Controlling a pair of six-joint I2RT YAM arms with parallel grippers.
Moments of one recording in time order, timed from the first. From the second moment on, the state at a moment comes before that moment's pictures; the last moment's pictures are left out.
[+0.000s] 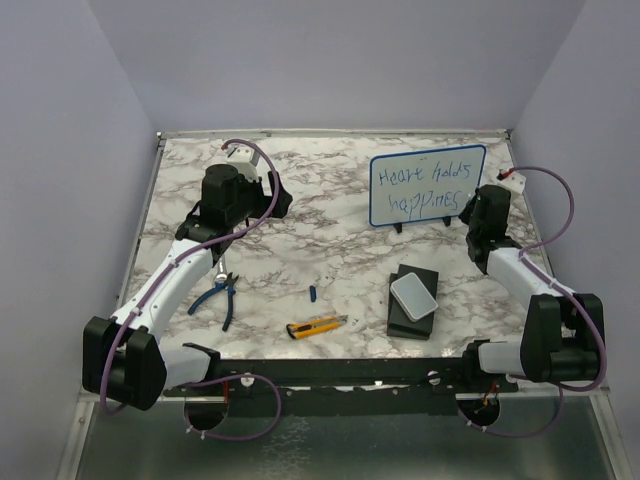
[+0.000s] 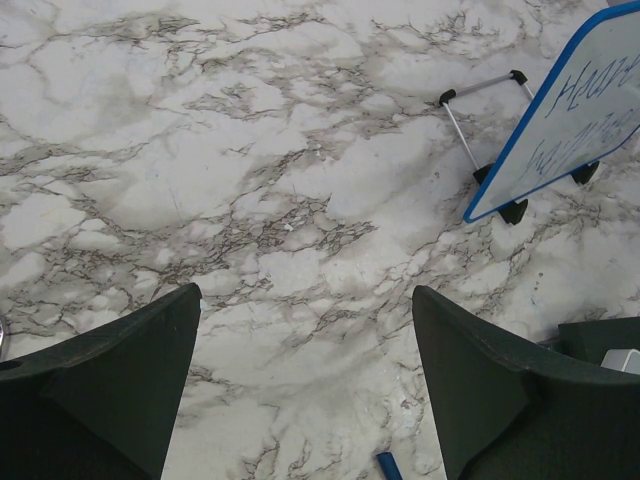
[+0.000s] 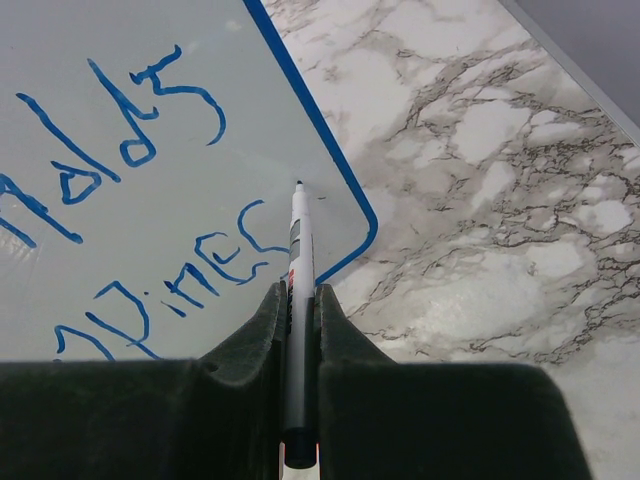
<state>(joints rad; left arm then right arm) -0.30 1.23 0.95 -0.09 0.17 -0.26 0.01 1.32 0.67 0.27 0.35 0.36</state>
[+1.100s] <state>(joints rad) -0.30 1.23 0.95 -0.09 0.17 -0.26 0.01 1.37 0.66 0.29 0.26 0.36</state>
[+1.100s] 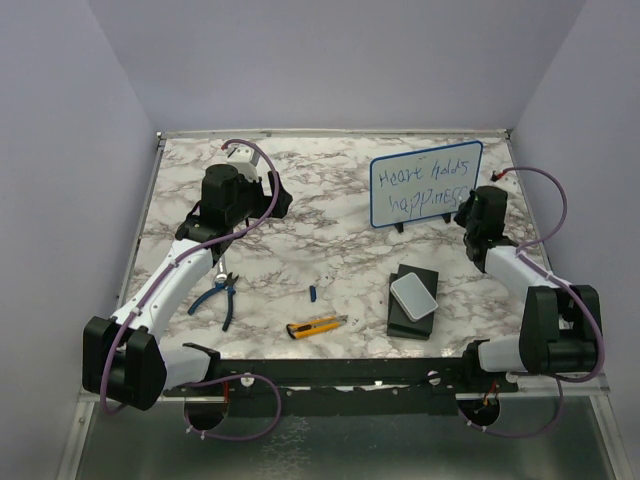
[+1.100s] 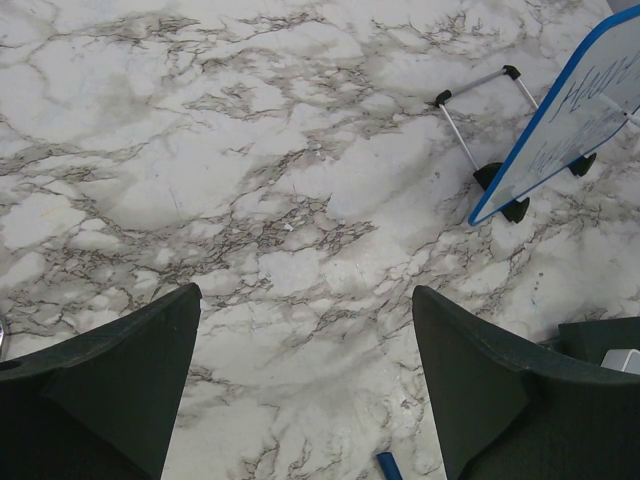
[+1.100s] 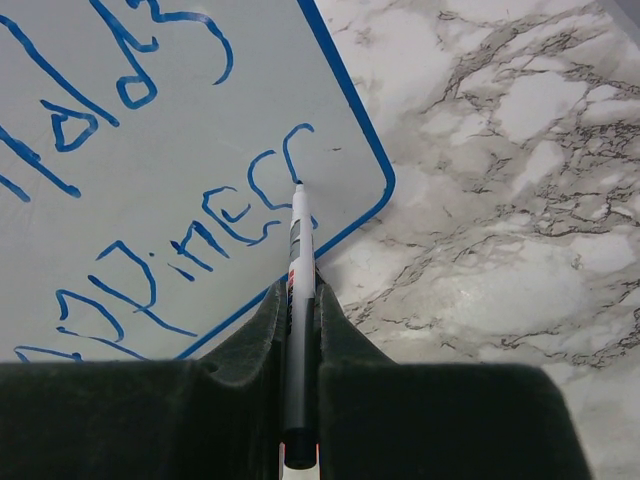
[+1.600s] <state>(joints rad) -0.30 1.23 0.95 -0.09 0.17 -0.26 0.01 1.41 0.66 0.29 0.32 0.37</state>
